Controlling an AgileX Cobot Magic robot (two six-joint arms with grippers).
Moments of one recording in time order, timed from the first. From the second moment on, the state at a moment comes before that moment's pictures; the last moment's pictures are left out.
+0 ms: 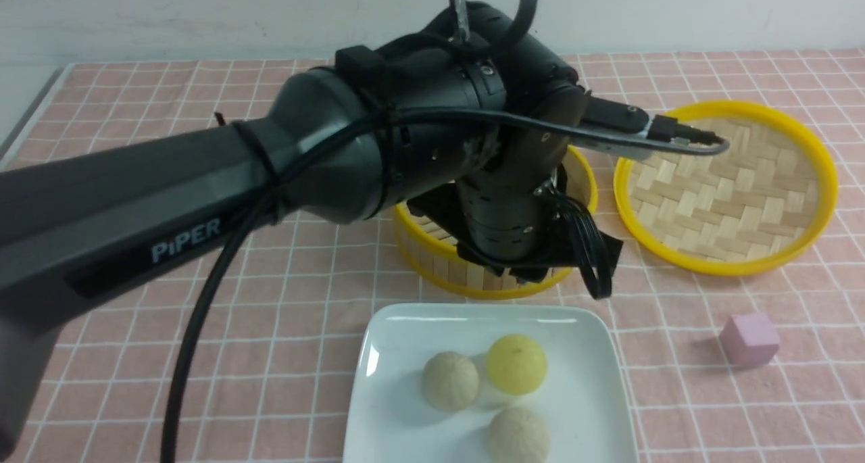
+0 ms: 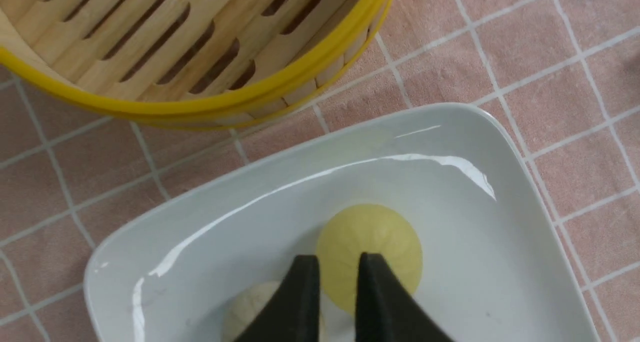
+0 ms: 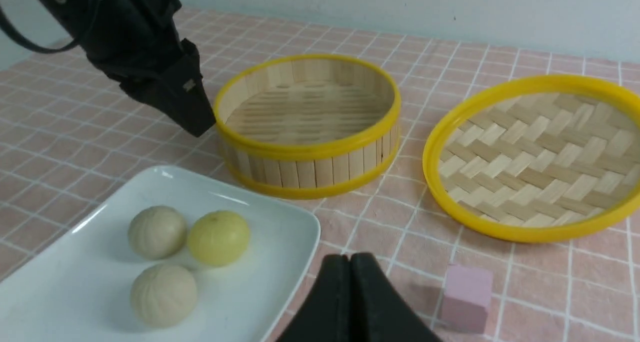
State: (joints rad) right arm 0.39 0.07 -0.38 0.13 0.61 -0.02; left arm -0.90 1.84 -1.61 0.20 1.00 -0.50
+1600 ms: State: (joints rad) right arm 0.08 -0.01 0.01 0.06 0.41 -0.02; left arm -0.90 1.77 -1.61 0.24 1.10 -0.48
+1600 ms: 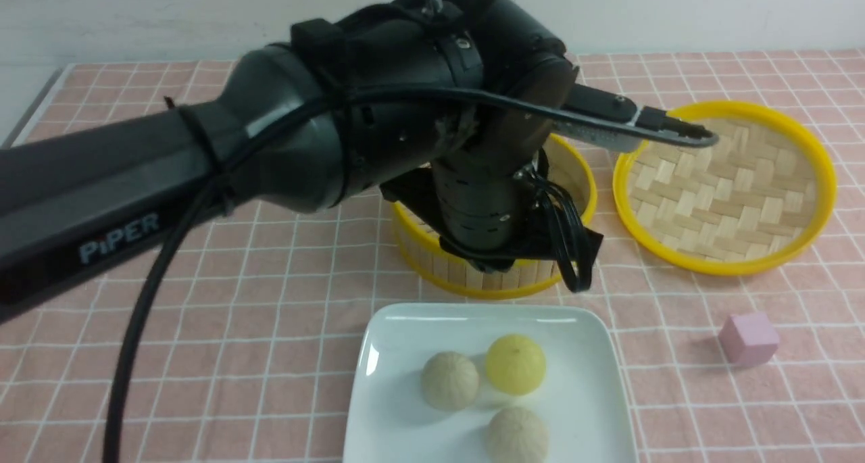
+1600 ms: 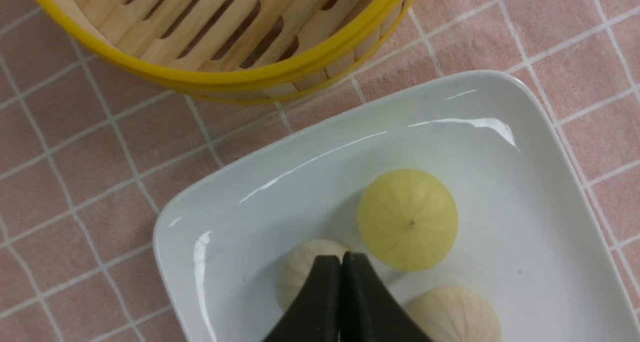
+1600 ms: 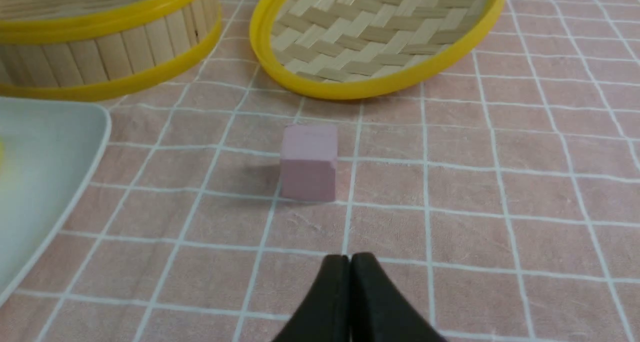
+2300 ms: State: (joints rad) right arm -0.01 -0.01 0.01 0.06 0.40 -0.02; left arm -0.90 1.13 -1.08 0.35 1.06 -0.48
